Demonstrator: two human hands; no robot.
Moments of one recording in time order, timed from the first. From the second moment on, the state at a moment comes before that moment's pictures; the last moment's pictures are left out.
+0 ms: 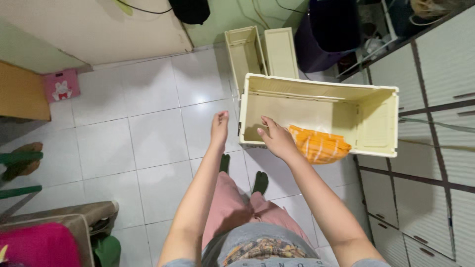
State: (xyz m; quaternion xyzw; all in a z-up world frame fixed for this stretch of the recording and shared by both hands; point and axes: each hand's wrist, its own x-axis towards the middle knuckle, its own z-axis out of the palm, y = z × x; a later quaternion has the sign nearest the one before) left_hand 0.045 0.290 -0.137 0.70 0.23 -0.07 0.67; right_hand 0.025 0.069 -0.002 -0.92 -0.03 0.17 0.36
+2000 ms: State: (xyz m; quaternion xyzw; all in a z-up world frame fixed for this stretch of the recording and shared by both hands) left_hand 0.059 0.276 -0.081 0.83 0.13 0.06 0.54; right_hand -0.012 -0.205 -0.017 -0.94 0.26 -0.13 0.16
